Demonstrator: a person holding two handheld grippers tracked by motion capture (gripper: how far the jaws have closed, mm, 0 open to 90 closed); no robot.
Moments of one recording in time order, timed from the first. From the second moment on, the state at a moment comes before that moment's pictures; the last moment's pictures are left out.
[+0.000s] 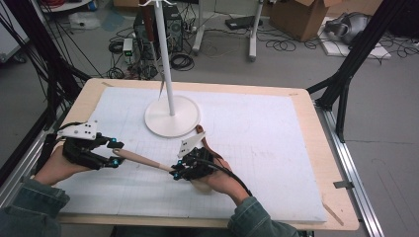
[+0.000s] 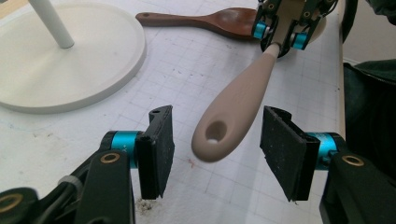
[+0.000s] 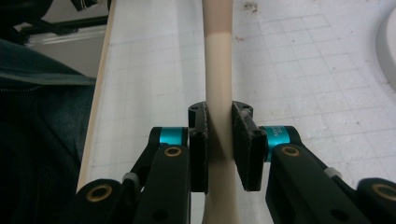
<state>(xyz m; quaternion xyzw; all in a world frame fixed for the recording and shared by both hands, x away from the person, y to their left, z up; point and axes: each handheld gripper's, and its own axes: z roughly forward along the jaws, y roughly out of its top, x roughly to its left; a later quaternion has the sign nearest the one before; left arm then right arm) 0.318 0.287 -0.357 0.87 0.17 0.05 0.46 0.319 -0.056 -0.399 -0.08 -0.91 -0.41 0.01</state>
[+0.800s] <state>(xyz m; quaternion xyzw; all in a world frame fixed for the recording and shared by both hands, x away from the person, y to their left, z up) 0.324 0.251 -0.348 0.85 0.18 0.05 0.50 0.319 -0.047 -0.393 -0.15 -0.88 -0.45 0.00</state>
